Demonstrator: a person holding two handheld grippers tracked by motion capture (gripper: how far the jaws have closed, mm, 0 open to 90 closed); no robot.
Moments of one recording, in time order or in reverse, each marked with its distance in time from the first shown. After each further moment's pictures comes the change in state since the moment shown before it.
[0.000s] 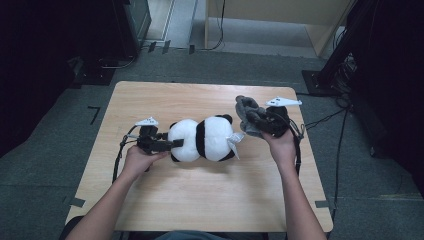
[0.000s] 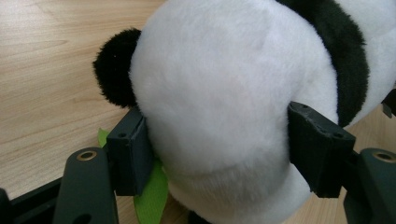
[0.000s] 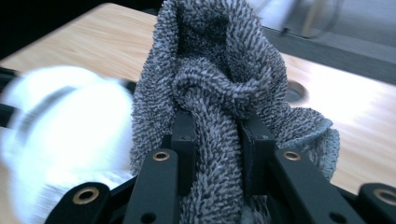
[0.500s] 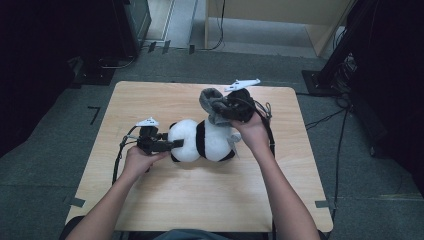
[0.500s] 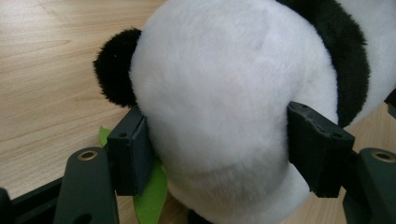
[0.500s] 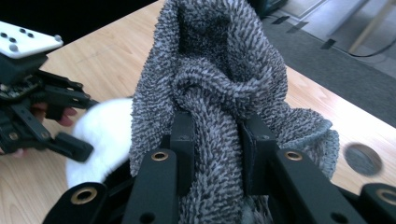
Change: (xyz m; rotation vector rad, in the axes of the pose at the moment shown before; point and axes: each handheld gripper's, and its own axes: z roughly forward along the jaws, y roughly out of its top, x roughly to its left) left arm -0.004 0.000 -0.001 0.000 0.018 0.003; right arm 0.075 0.069 0.044 0.093 0.108 -0.182
